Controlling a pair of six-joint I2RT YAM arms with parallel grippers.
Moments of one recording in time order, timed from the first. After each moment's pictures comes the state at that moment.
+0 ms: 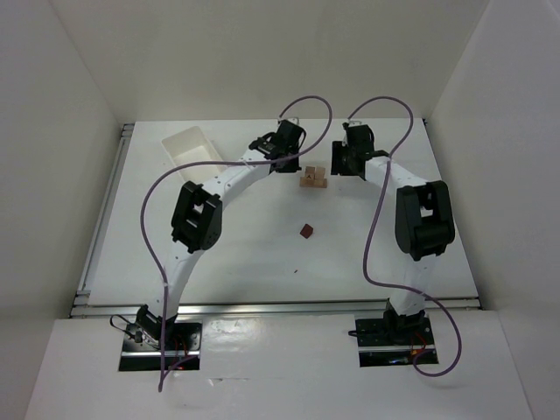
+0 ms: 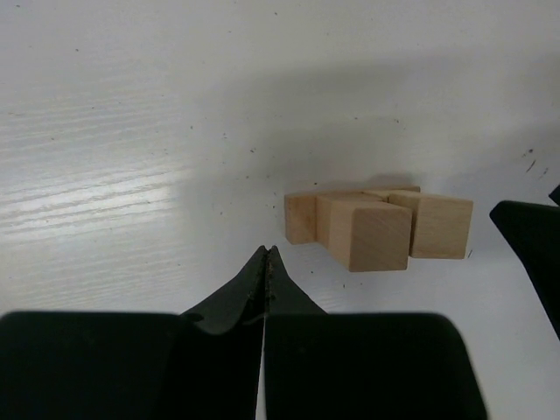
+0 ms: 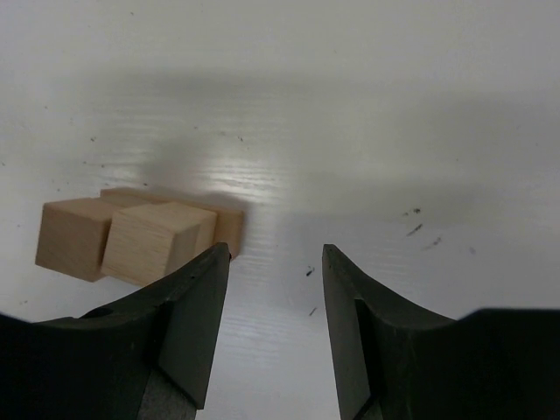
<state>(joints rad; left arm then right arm) -0.59 2.38 2.18 -0.59 -0.18 -0.51 0.19 1.93 1.39 -0.24 0.03 0.19</state>
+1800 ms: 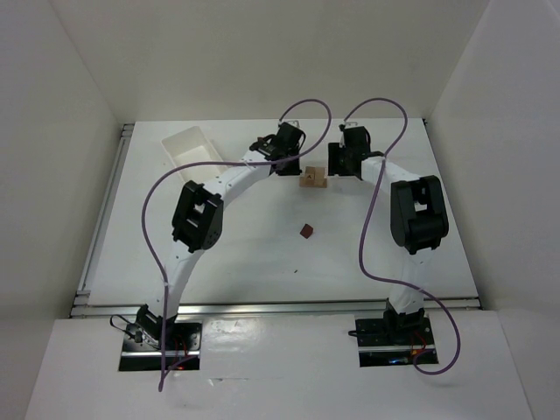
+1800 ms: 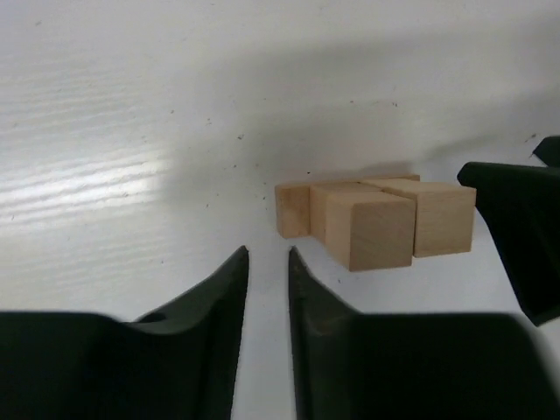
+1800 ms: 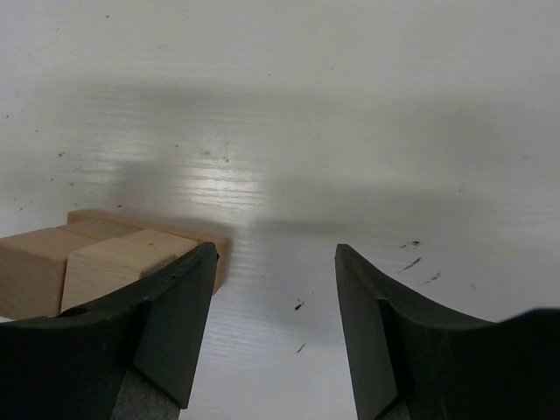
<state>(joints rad) -0.59 2.42 2.20 -0.58 -0.12 -0.53 0.19 2.00 1.41 -0.17 0.01 0.14</state>
